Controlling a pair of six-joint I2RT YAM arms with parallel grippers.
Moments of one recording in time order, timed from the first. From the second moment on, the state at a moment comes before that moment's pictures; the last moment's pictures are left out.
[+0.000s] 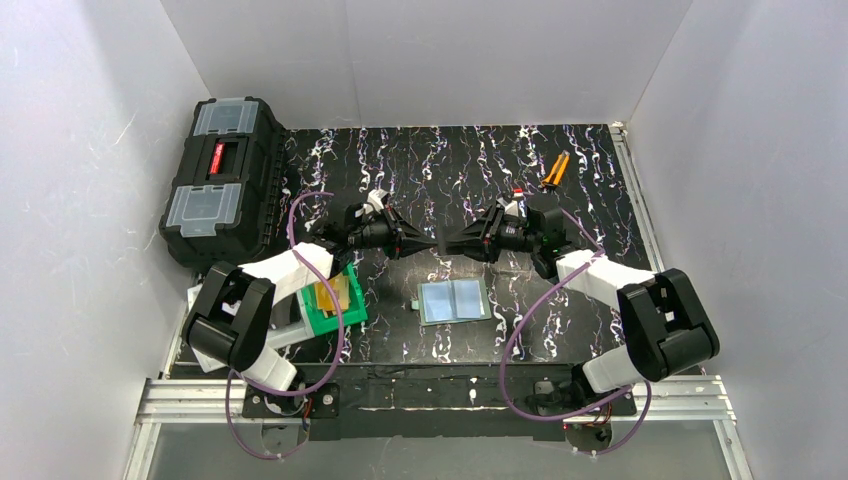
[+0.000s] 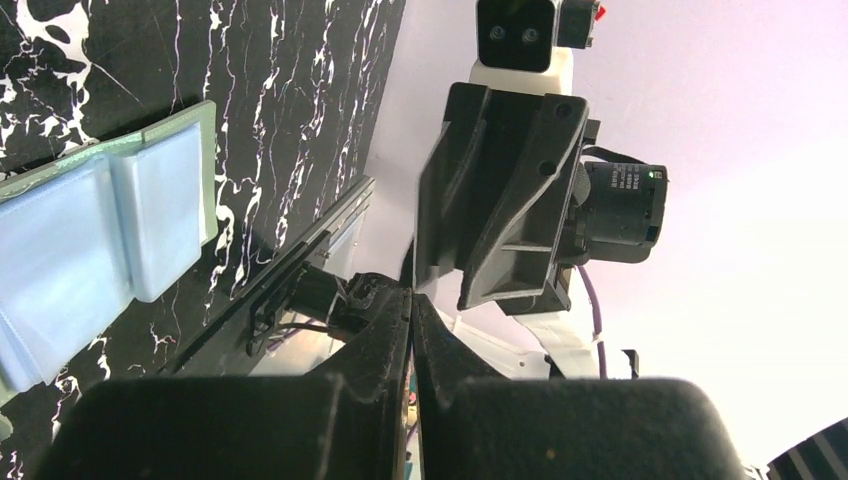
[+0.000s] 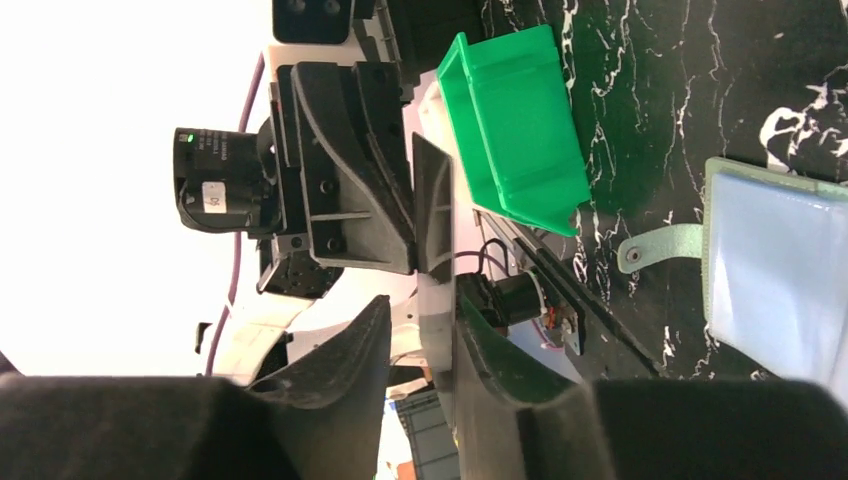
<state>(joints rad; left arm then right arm) -0.45 1.54 0.80 0.29 0.77 -1.43 0.41 1.45 0.67 0.42 -0.81 1.43</state>
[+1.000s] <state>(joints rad) -0.44 1.51 0.77 0.40 0.80 -1.45 0.43 1.51 0.68 0.57 -0.94 1.55</state>
